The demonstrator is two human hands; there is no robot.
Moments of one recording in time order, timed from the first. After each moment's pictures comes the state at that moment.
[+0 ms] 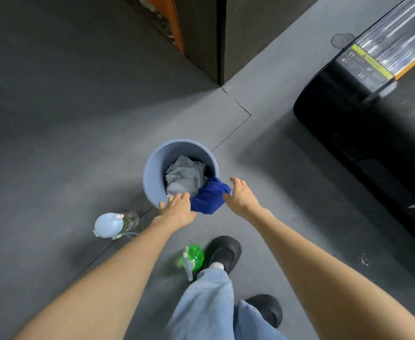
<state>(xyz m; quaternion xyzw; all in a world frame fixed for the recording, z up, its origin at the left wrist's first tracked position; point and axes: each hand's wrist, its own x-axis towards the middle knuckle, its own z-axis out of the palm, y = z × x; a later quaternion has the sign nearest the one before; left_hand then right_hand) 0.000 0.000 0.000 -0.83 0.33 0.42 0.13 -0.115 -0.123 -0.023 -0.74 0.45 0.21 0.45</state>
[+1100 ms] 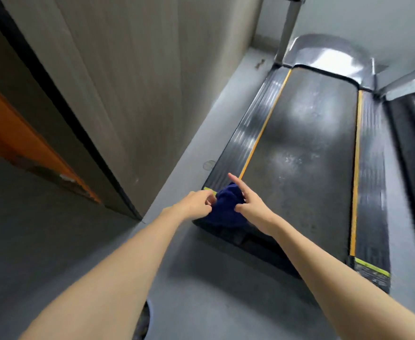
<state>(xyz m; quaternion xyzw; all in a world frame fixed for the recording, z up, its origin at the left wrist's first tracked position) -0.073 -0.362 0.398 -0.66 0.61 0.43 -0.06 -0.251 -0.383 0.423 -0.65 0.49 -0.15 0.56</state>
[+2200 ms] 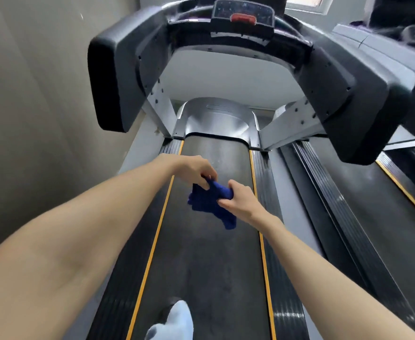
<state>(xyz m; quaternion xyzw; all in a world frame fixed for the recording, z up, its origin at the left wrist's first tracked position) -0.405 -1.036 0.657 -0.32 0.91 0.23 0.11 -0.565 -0.931 0.626 -0.68 0.64 -0.18 0.30</state>
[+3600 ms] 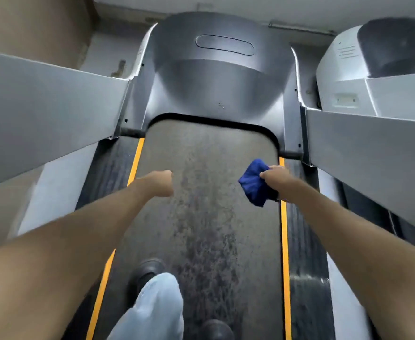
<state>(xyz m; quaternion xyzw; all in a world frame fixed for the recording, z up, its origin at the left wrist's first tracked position) -0.545 -1.764 0.269 -0.61 0.68 0.32 0.25 -0.810 -1.742 0.279 -0.36 0.82 -0.07 0.44</state>
